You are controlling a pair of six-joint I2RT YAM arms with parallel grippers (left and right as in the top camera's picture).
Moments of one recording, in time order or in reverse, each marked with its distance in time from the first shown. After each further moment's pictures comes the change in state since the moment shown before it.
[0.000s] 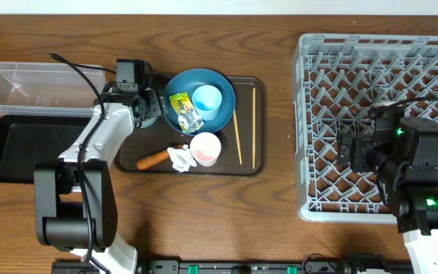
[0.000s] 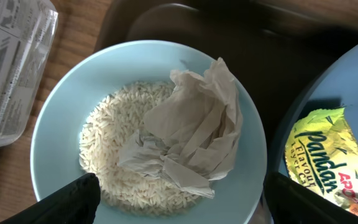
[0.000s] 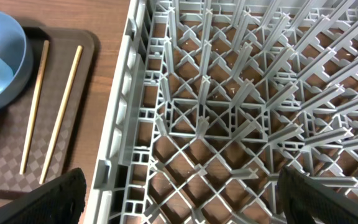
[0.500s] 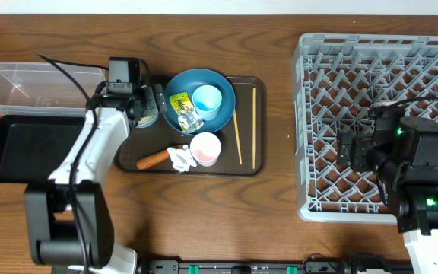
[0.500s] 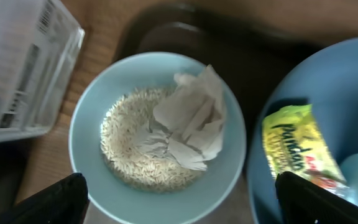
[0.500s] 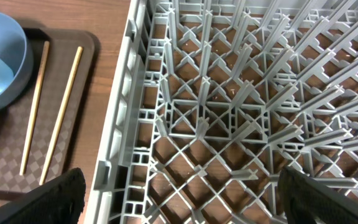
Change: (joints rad) left arm 0.000 -0.098 0.000 -0.056 0.001 0.003; right arm 0.000 0.000 0.000 0.004 0.000 0.000
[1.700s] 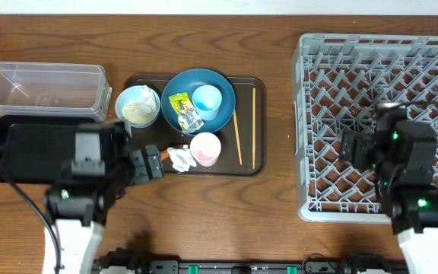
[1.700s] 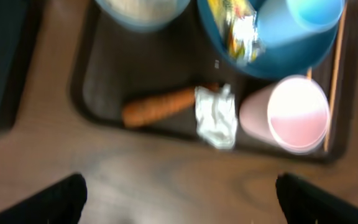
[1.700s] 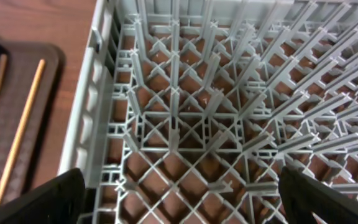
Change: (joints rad) left arm -0.006 -0.710 -0.170 -0.572 0.195 0.000; right arm 0.000 0.004 -0.060 0.105 0.099 0.000
